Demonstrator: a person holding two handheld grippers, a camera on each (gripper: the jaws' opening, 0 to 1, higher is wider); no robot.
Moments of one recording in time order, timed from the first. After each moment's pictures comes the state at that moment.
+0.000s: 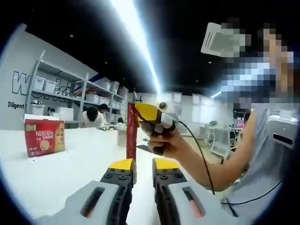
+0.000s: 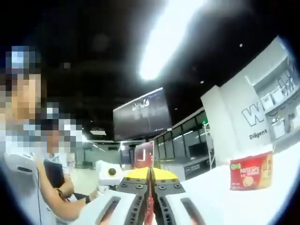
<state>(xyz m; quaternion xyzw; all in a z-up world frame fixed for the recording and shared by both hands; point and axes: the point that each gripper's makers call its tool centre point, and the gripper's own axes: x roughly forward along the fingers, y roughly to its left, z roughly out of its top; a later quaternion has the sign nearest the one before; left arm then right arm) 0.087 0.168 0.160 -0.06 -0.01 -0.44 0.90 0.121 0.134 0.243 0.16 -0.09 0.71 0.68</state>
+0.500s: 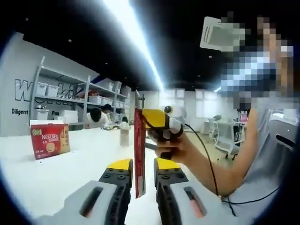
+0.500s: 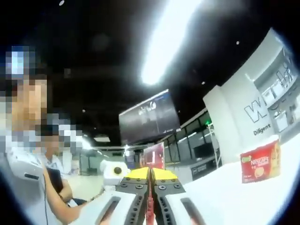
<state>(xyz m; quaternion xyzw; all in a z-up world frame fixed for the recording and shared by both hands) 0.054 0.170 0.171 -0.03 0.00 -0.42 0.91 0.075 0.145 0.226 0.16 -0.08 0.72 0.67</state>
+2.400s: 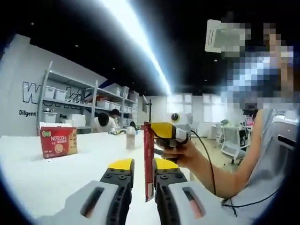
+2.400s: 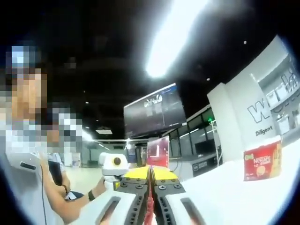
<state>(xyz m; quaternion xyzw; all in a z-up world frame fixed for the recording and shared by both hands) 0.036 0.188 0.187 -0.05 -0.05 -0.38 0.92 0.054 0.142 0.224 0.15 -0.08 0.73 0.66</state>
